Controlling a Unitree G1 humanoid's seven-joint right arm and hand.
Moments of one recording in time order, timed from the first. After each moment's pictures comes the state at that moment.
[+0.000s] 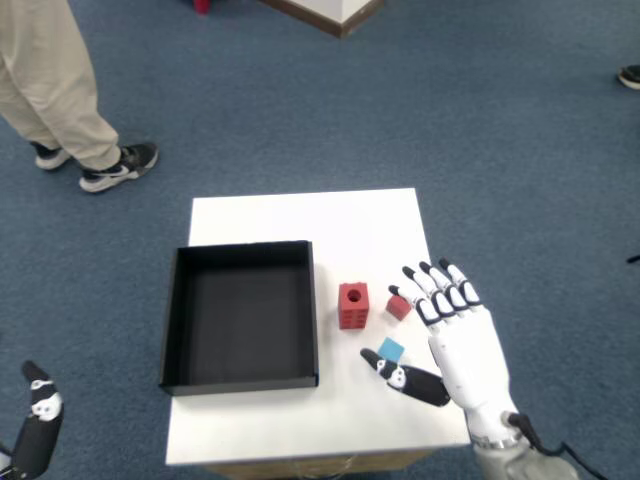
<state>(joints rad) -0.27 -0.33 0.50 1.10 -1.19 -0.49 -1.51</state>
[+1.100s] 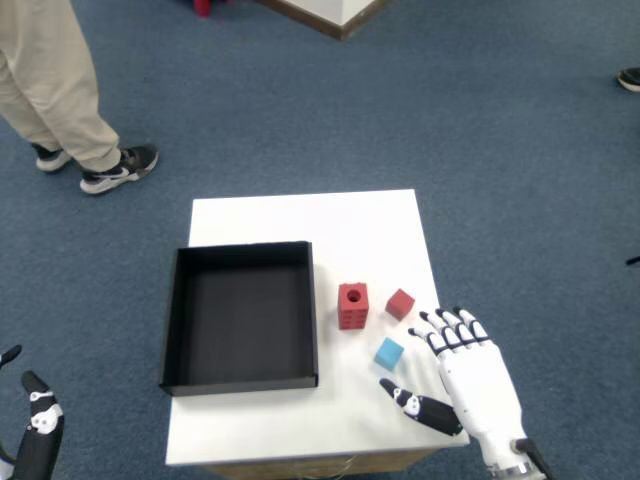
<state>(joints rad) -0.30 -0.28 0.49 1.45 -1.19 -0.46 -1.45</state>
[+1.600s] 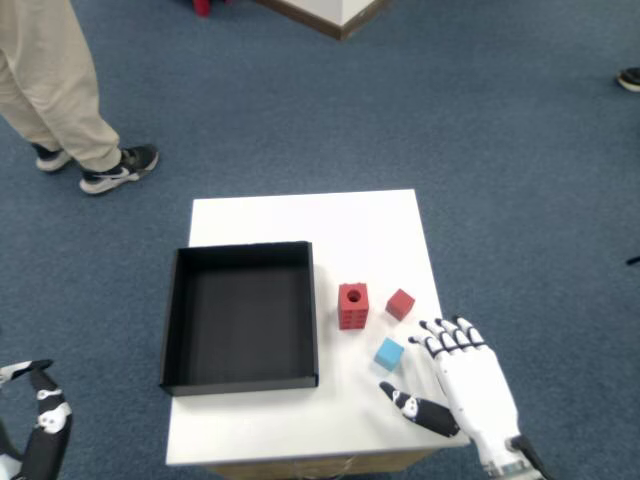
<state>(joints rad) -0.30 -0.25 0.46 1.48 -1.18 -0.46 -1.33</state>
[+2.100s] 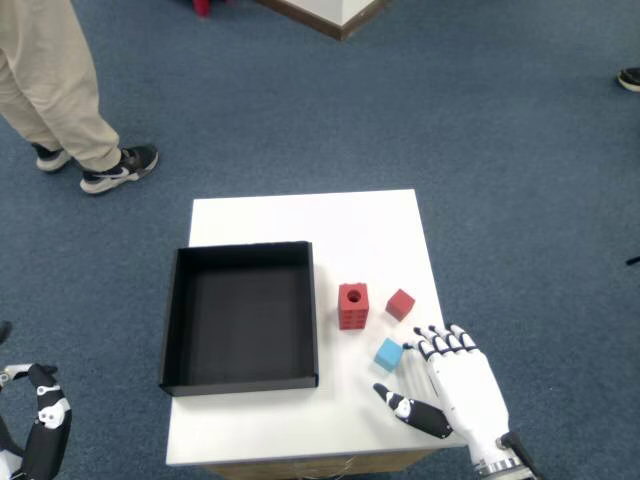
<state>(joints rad) -0.30 -0.23 0.42 1.48 -1.15 -0.46 -1.23</state>
